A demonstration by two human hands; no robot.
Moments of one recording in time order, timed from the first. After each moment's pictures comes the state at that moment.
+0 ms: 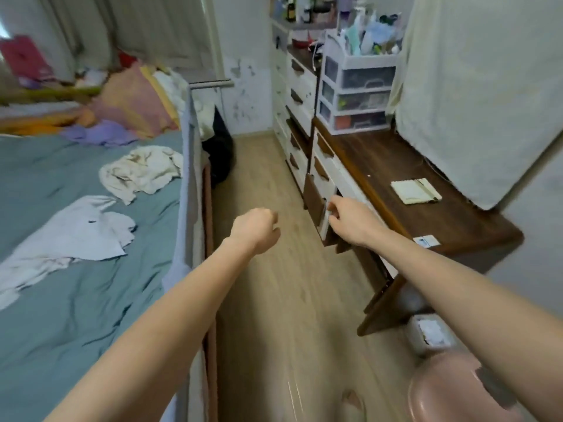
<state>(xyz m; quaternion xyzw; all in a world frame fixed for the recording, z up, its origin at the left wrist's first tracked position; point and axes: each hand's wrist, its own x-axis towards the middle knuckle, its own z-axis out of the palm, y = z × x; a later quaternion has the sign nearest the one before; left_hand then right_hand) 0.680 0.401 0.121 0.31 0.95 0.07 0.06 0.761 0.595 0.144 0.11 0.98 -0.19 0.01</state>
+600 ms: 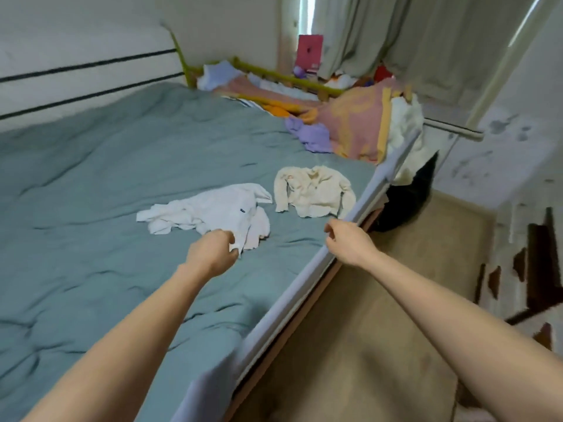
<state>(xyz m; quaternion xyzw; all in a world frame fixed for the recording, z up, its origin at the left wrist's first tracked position) 0.453 0.167 0.083 -0.26 0.96 0.13 0.05 0.302 0.401 0.099 -0.31 0.94 -0.14 0.09</state>
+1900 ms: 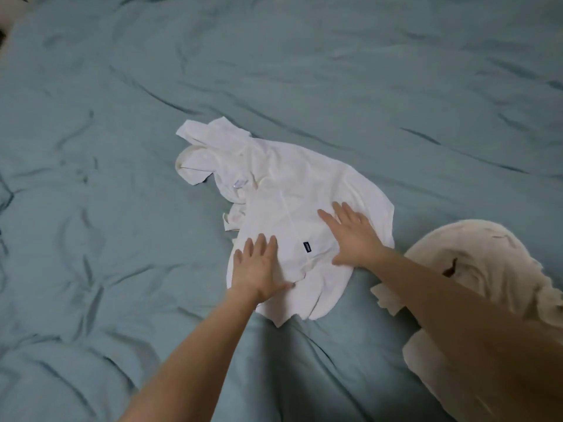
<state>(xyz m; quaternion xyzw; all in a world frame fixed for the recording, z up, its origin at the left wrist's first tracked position) 0.138 -0.048 -0.236 -0.58 0.75 0.24 0.21 -0.086 -0.062 -0.242 -0.71 0.64 0.16 0.23</state>
